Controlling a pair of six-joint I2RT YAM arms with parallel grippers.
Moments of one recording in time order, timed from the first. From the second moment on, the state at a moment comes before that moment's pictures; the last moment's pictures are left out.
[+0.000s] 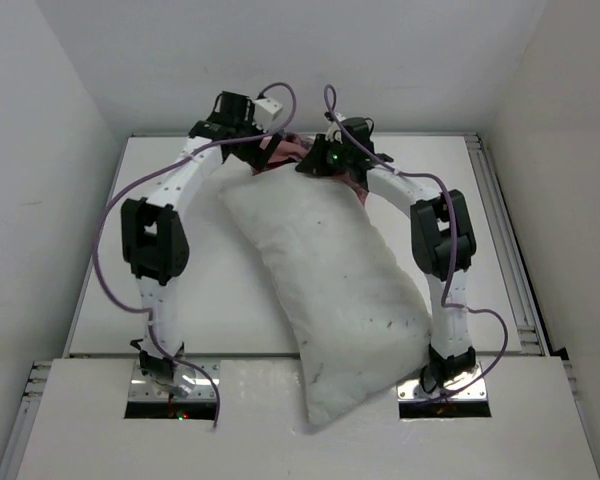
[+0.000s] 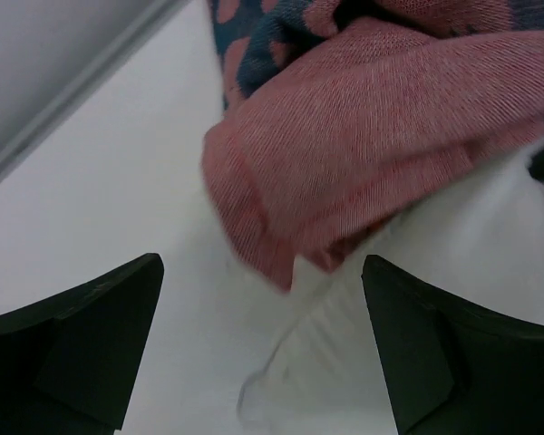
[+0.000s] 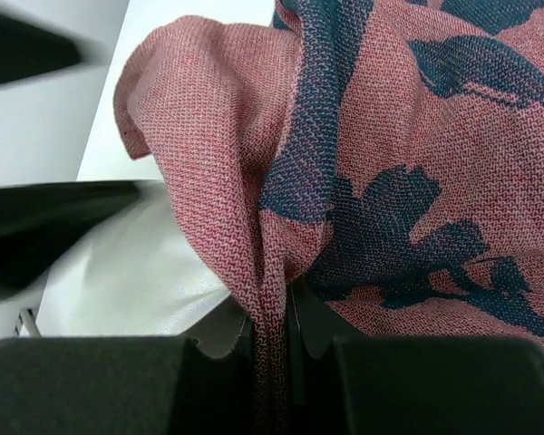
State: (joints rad) left arm -0.27 2.03 1.96 -0.66 0.07 0.44; right arm 0.37 2.20 1.70 0.00 -0.46 0.50
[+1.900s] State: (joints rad) left arm -0.34 1.89 1.60 -0.53 -0.09 0.58; right arm 0.29 1.64 1.18 -0.04 -0.15 0.54
